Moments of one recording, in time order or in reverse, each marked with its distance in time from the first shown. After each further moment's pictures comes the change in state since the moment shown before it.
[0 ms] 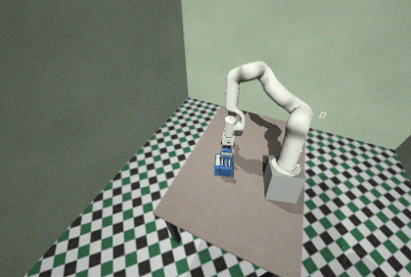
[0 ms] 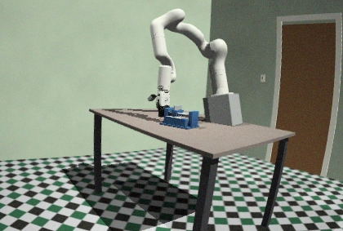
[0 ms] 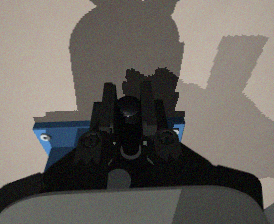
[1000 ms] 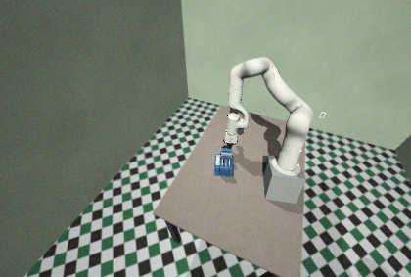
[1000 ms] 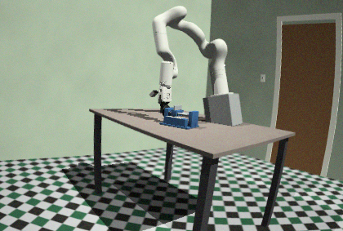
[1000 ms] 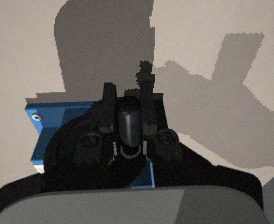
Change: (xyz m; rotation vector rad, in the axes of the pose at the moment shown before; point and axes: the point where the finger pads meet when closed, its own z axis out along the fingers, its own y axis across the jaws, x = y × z) arm 0.000 0.018 -0.029 0.001 0.000 0.000
